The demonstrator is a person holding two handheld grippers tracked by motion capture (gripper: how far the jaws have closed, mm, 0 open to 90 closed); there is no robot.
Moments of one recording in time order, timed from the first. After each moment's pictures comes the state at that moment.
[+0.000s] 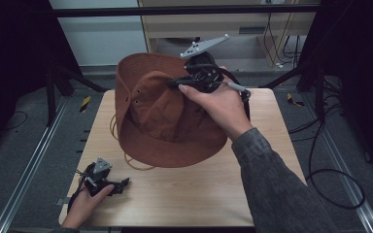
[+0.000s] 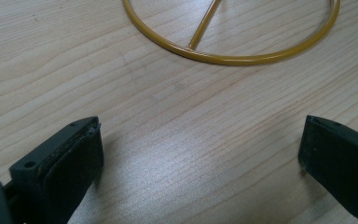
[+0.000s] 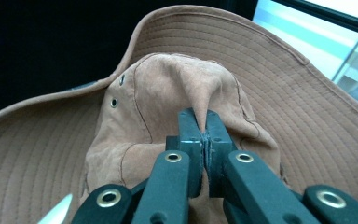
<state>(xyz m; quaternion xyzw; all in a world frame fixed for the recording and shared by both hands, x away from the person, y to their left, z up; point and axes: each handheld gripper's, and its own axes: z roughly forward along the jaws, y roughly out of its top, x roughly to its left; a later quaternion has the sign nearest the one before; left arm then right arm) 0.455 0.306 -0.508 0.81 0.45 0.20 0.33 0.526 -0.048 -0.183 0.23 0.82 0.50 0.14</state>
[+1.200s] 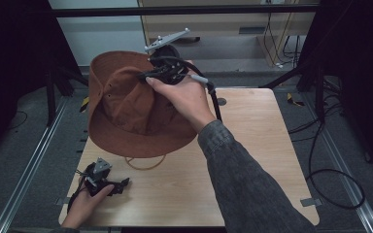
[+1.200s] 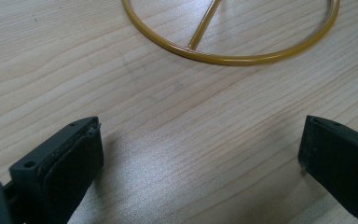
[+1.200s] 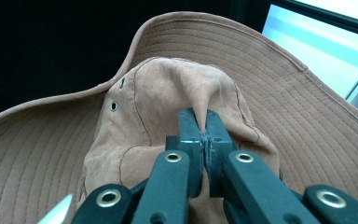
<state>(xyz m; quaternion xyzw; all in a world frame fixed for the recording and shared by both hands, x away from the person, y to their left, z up) 0.455 0.306 -0.508 0.81 0.45 0.19 0.33 0.554 0.020 -0.184 0.23 0.81 0.52 0.13</state>
